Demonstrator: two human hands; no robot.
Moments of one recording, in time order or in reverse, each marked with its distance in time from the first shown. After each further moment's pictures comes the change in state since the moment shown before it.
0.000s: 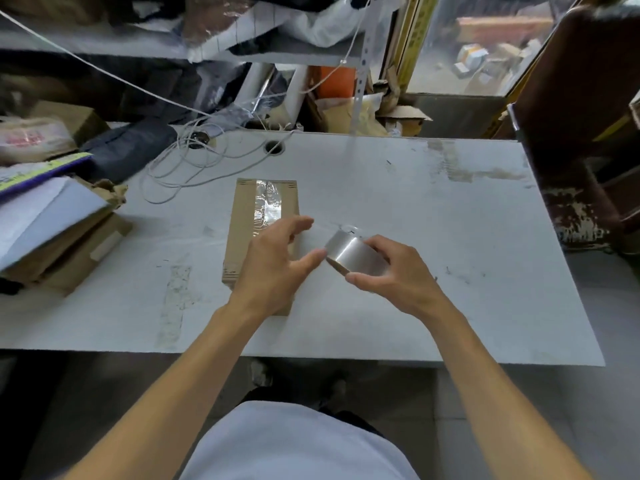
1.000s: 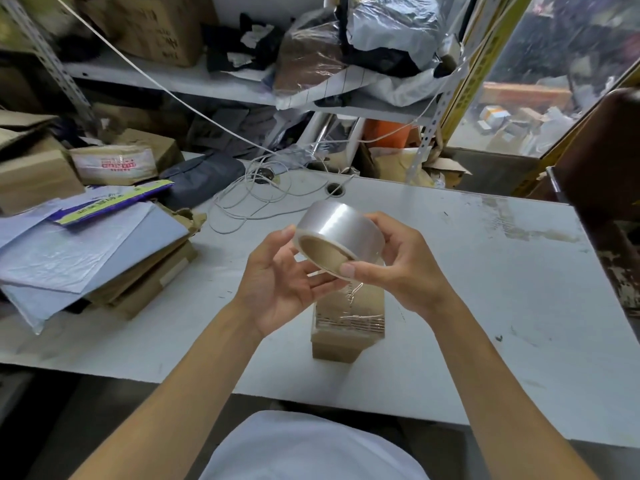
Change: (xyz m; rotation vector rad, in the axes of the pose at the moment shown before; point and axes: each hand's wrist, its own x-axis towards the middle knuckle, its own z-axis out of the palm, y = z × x) left_hand 0.021 -0.080 -0.126 -1.530 -0.326 -0.423; right_hand 0.075 -0.149 0.086 0.377 -0.113 -0.298
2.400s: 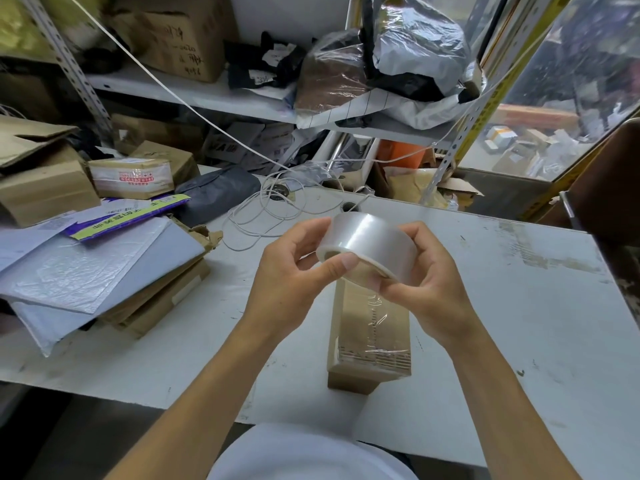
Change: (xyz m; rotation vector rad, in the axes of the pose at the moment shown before) left_hand -0.007 0.036 0.016 0.894 0.286 0.516; right_hand 0.021 -0.006 0.015 0.041 0.107 -0.006
